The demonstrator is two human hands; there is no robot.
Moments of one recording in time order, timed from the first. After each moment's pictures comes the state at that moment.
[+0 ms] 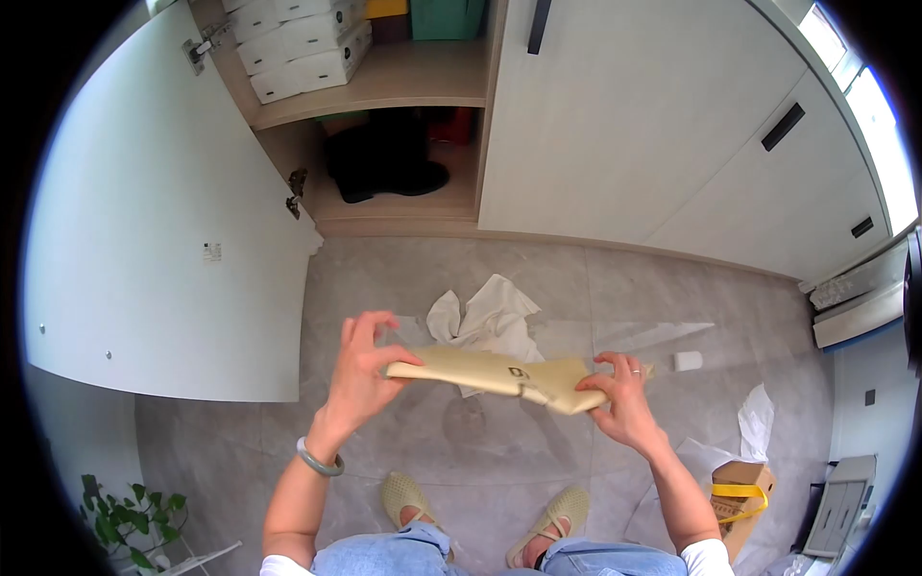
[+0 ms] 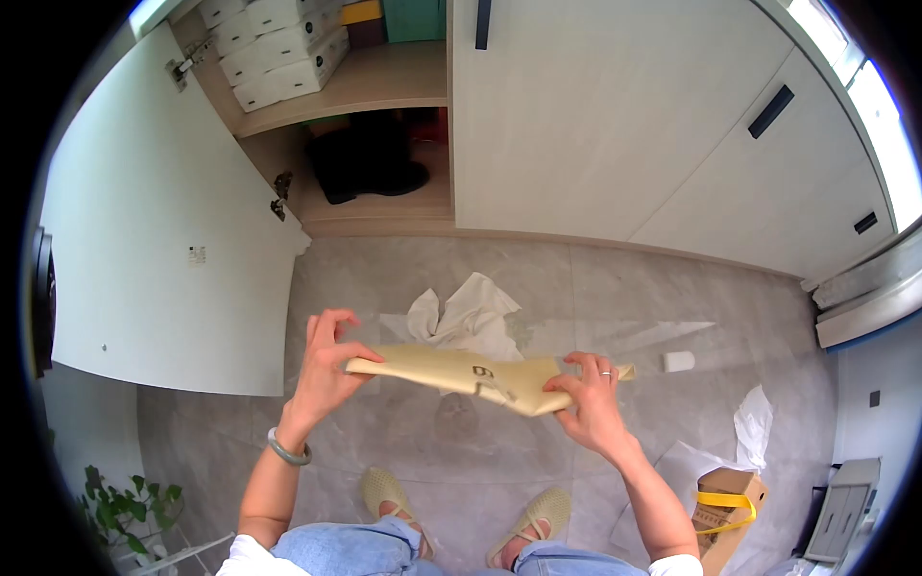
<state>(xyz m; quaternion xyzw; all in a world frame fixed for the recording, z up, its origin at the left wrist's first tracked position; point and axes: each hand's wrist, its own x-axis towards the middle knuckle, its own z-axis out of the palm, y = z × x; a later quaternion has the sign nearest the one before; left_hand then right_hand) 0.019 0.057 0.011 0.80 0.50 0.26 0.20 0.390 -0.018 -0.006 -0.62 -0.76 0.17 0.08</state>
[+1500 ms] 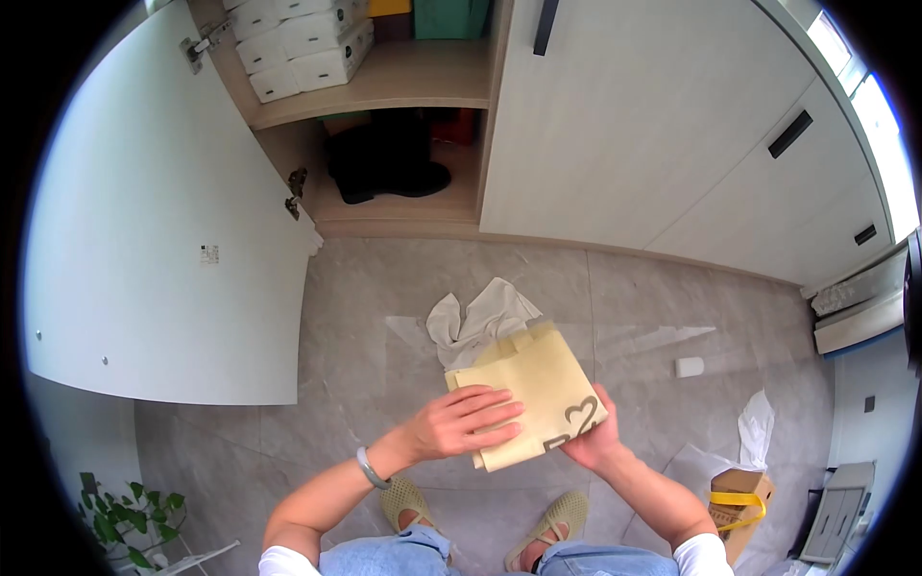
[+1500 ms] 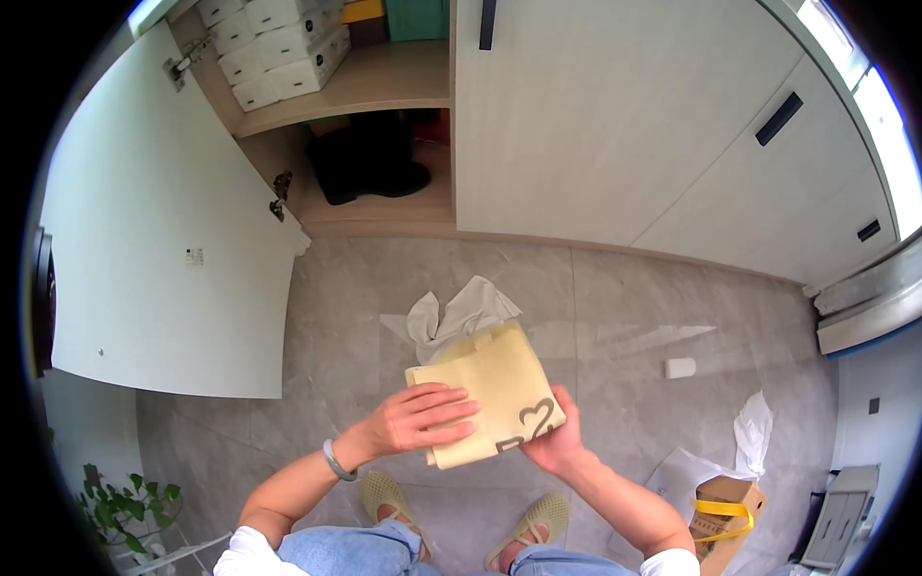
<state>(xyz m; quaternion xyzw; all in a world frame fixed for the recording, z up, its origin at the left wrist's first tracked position) 0.085 0.031 -0.032 0.91 0.17 0.36 0.12 0.335 -0.022 -0.037 -0.41 -0.01 0.78 0.48</state>
